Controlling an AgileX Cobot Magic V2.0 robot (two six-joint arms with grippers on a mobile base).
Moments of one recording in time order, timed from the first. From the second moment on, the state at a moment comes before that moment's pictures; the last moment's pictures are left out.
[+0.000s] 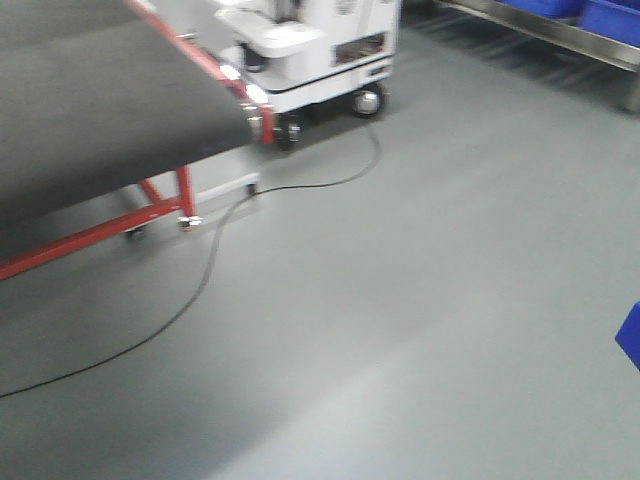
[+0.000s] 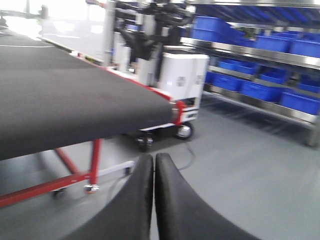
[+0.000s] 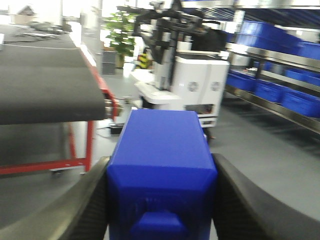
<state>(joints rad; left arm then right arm) -0.05 -0.02 0.03 0.03 0.08 -0.18 0.18 -0.01 -0.25 0.09 0.36 -0.21</state>
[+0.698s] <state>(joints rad) -0.05 -0.02 0.03 0.03 0.08 -0.18 0.18 -0.01 -0.25 0.09 0.36 -0.21</state>
